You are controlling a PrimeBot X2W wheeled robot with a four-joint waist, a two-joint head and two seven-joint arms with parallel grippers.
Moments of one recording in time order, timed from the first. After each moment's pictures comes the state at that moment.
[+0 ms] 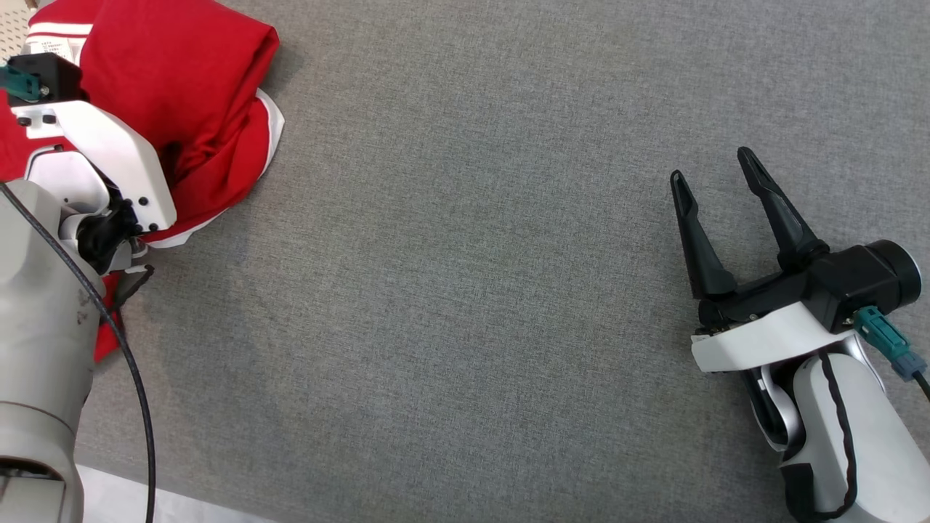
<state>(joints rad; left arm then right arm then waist) -1.08 0.29 -0.33 1.17 -0.58 -0.13 0.37 -0.40 -0.11 0.18 0.18 0.10 0.13 -0.26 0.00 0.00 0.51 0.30</state>
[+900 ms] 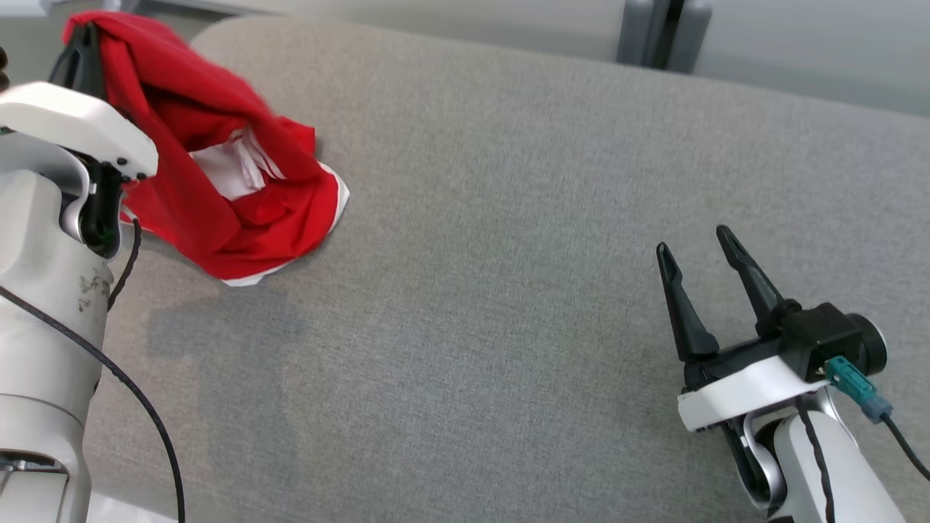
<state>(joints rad) -1.09 0.27 -0.28 1.17 -0.63 -0.10 -0.22 -0.30 -0.07 0.17 0.24 0.11 0.13 -0.26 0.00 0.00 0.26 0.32</state>
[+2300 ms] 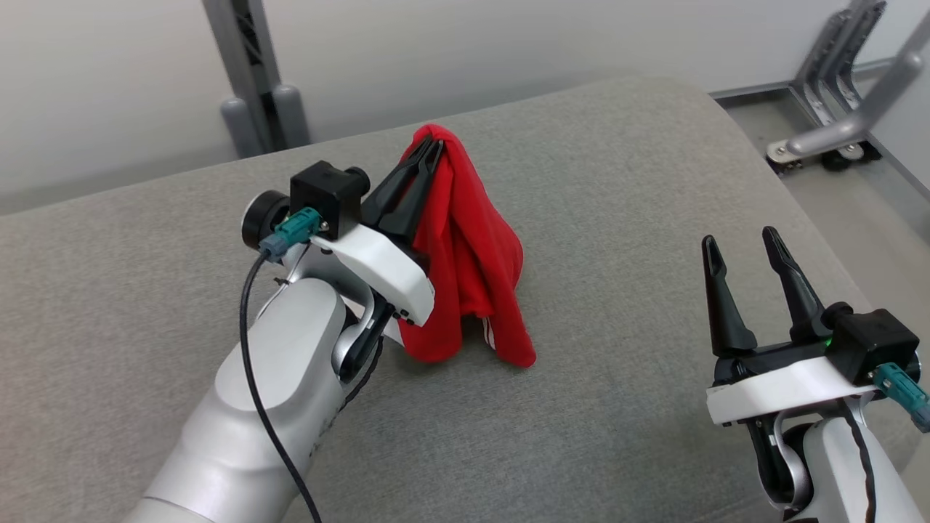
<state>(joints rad) -0.76 0.05 -0.57 0.65 -0.48 -0.10 -0.26 -0.26 -0.05 0.07 0.21 0.18 0.13 -0.26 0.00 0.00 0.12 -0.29</state>
